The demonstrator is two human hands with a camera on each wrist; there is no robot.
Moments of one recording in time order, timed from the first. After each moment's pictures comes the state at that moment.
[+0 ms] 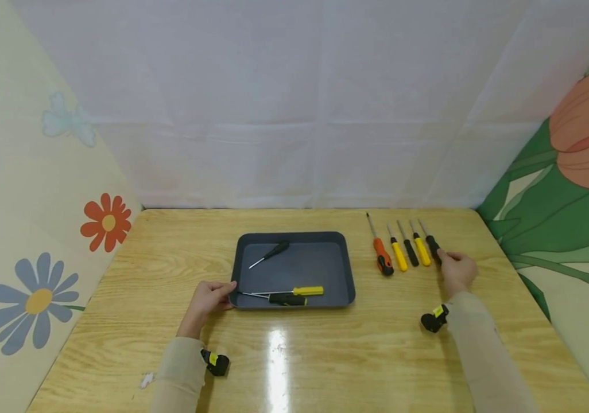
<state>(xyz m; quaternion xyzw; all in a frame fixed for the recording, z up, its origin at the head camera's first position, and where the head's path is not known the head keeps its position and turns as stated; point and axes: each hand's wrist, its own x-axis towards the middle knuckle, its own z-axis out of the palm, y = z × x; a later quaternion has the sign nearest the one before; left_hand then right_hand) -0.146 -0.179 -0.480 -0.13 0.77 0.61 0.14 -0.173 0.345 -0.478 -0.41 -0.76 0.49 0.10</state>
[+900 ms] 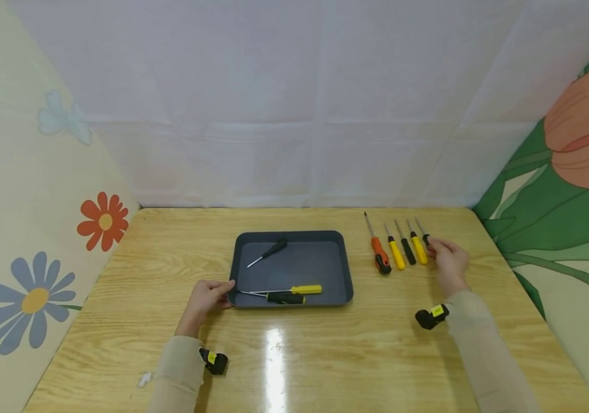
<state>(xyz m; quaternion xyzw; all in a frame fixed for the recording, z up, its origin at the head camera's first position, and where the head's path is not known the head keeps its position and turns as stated) -0.145 -0.179 -0.480 -0.12 0.76 0.62 0.14 -0.199 0.359 -0.504 -0.31 -0.59 0.72 0.20</state>
